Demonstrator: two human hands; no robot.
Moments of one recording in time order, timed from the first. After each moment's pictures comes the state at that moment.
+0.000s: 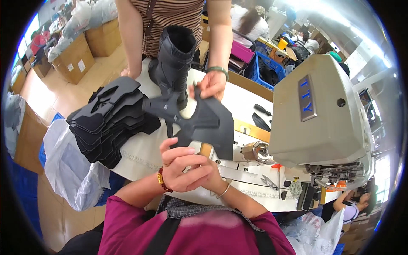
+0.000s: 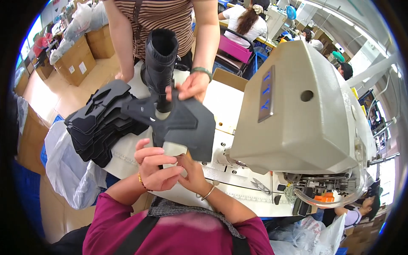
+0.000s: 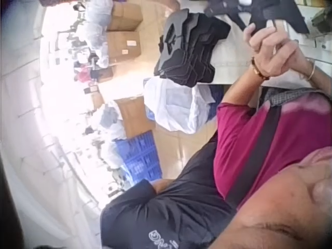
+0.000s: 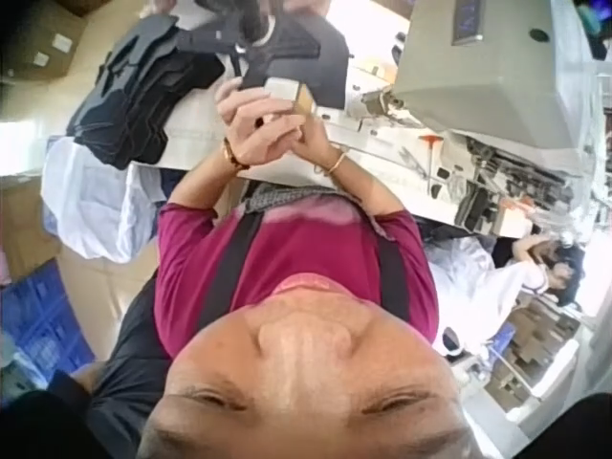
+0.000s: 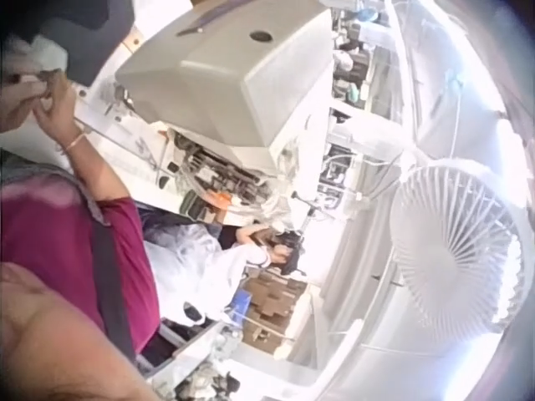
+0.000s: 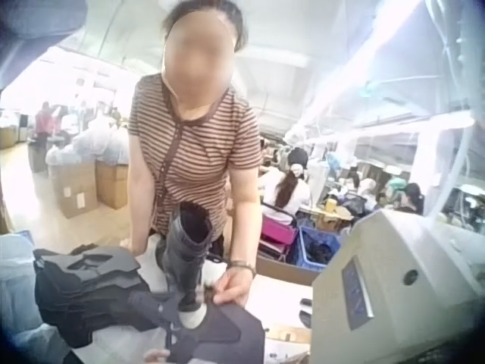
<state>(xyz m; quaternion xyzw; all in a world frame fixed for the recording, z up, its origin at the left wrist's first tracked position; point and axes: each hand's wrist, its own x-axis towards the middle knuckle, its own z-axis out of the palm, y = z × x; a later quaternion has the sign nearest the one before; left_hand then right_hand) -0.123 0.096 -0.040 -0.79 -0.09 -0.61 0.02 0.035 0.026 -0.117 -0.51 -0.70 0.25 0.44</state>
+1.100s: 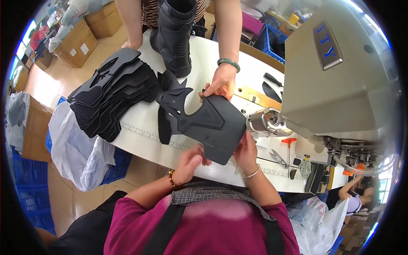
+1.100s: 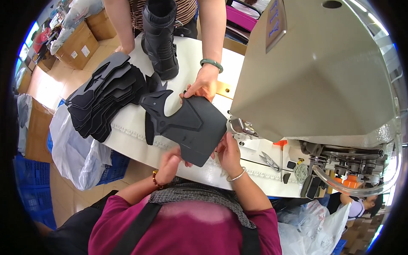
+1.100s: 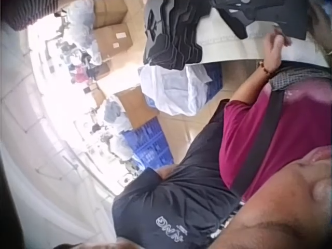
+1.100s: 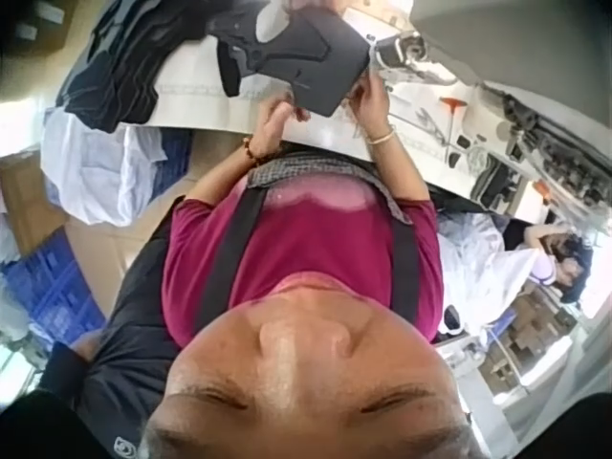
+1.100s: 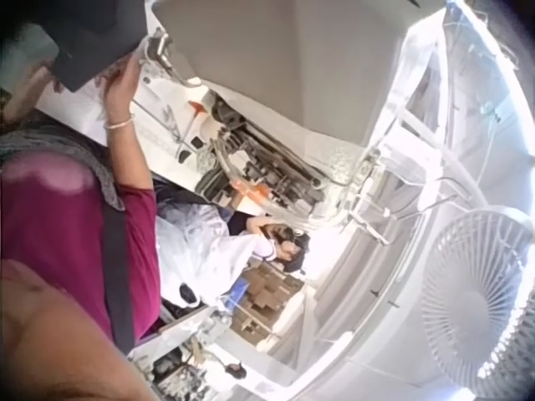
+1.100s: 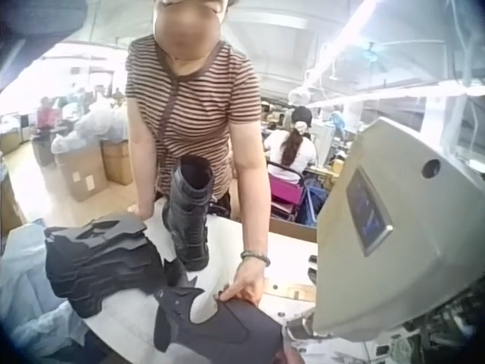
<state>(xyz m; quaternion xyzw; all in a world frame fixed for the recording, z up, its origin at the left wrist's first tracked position) -0.122 0.019 -0.166 -0.52 -0.16 -0.37 -0.76 0.099 -0.025 -0.125 -0.40 -0.30 0.56 0.66</state>
